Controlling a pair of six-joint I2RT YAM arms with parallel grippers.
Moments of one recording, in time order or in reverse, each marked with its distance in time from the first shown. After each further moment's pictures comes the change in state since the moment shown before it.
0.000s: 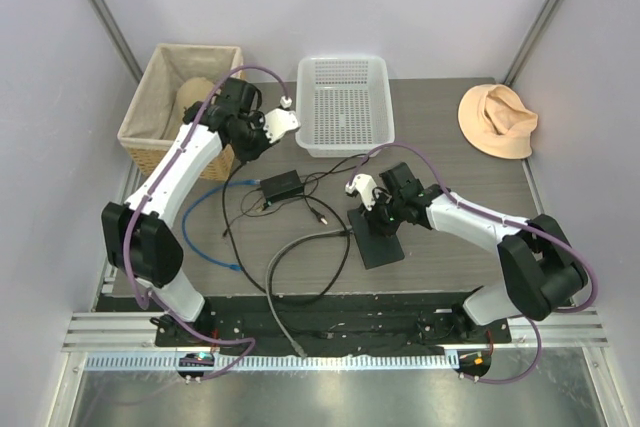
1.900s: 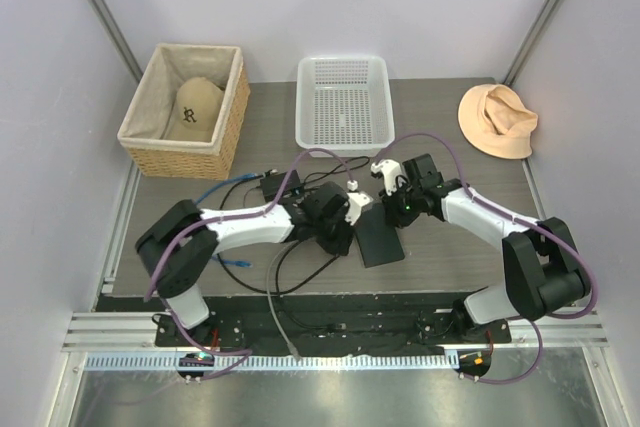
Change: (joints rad) left arm -0.617 0.098 -0.593 0.808 0.005 -0.999; right arm -0.172 -0.016 -0.005 -0.007 -0.008 0.131
